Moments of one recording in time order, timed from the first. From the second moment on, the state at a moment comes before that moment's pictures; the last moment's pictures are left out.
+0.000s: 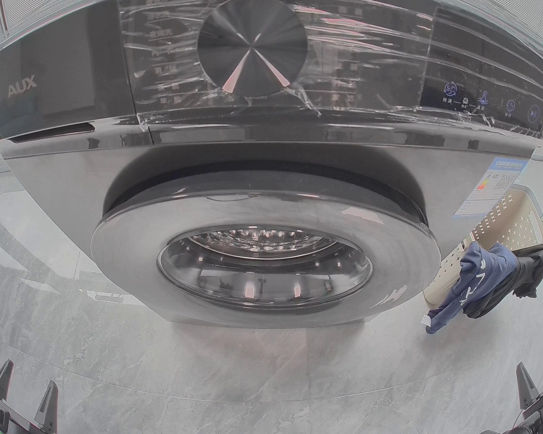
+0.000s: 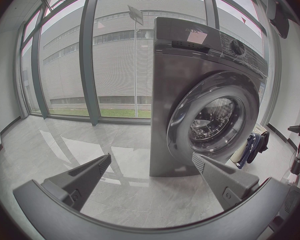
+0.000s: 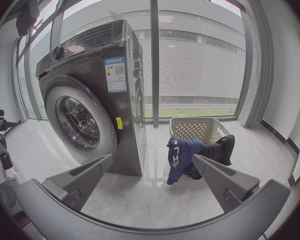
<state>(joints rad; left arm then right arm) 0.00 0.02 -0.02 0.00 0.02 -0.04 0.00 0.02 -0.02 0.00 0.02 0.00</state>
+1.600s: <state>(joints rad) 0.00 0.02 -0.02 0.00 0.02 -0.04 0.05 0.53 -0.09 -0.22 0.22 0.02</state>
